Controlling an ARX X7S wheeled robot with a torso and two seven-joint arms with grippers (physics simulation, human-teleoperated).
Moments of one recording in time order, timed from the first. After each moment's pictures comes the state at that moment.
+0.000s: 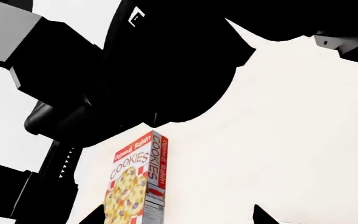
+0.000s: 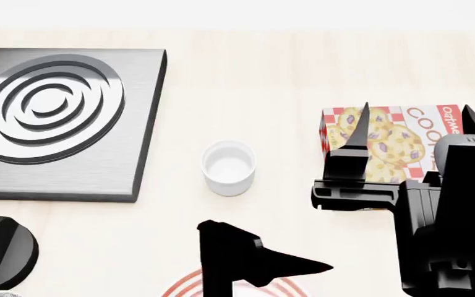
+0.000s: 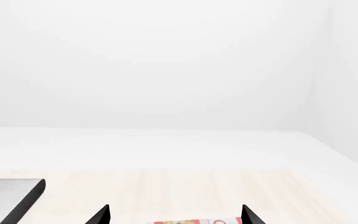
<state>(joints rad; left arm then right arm) -1.07 -0.29 1.16 0.88 -0.12 -1.15 0.33 0.52 0.46 0.02 -0.69 0.66 0.90 0.44</state>
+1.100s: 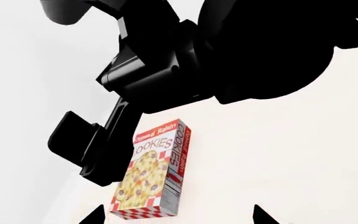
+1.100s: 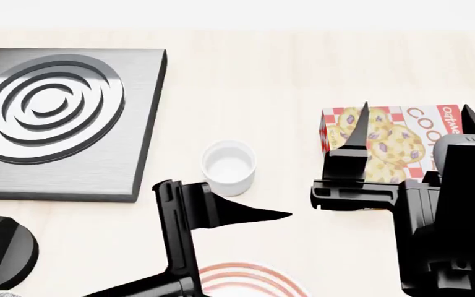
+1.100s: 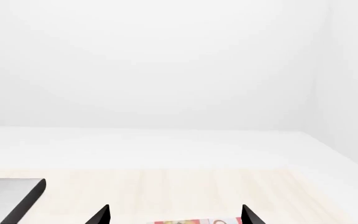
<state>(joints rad) -1.00 -0.32 0.95 0.85 -0.19 -1.14 0.33 0.52 0.47 0.02 -0.69 0.67 0.90 0.46</state>
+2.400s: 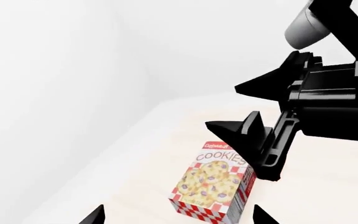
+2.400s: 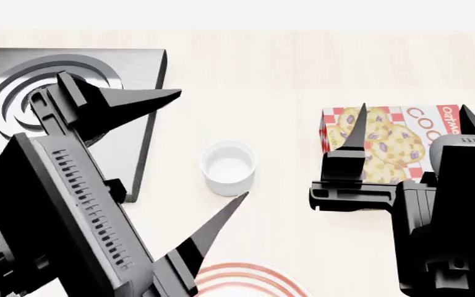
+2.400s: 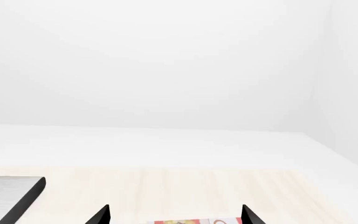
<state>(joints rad) -0.92 -0.30 0.44 0.80 -0.37 -1.18 0.31 0.52 0.49 -0.01 -0.68 0.68 0.88 0.47</state>
